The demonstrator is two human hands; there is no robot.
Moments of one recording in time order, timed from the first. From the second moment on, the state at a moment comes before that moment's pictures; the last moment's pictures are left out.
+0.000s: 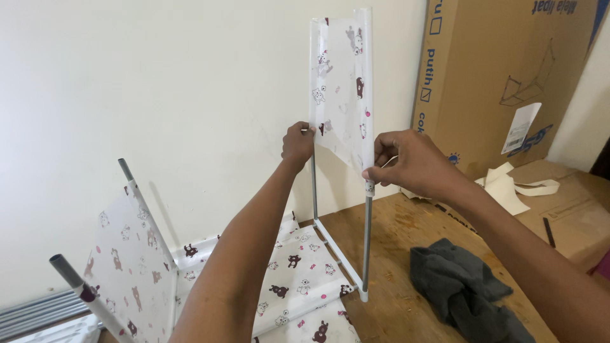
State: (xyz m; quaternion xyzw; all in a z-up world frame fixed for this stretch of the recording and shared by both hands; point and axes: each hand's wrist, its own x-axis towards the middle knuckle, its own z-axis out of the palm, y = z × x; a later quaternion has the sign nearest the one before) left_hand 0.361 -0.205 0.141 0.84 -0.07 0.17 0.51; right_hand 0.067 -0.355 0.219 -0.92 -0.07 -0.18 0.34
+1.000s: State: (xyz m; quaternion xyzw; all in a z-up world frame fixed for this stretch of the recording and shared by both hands) left_hand 0.365 -0.199 0.102 0.87 -0.08 0.16 0.45; right_hand 0.071 -0.356 0.180 -0.97 -0.03 -0.10 0.24
